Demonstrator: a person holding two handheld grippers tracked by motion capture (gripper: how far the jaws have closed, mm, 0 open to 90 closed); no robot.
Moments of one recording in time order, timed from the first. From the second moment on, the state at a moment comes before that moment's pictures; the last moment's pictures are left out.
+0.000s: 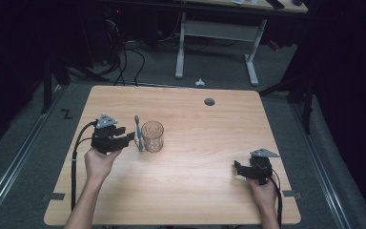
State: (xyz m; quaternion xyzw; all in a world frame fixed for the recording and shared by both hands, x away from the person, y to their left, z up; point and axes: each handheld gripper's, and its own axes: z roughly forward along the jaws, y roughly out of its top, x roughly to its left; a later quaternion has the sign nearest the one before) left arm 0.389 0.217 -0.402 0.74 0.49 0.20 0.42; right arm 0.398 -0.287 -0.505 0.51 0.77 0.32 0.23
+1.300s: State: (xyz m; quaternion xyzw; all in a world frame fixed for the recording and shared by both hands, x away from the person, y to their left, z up) left arm 0.364 0.239 -0.404 0.72 0.50 0.22 0.43; right arm 0.398 -0.287 -0.505 0.51 0.77 0.32 0.23
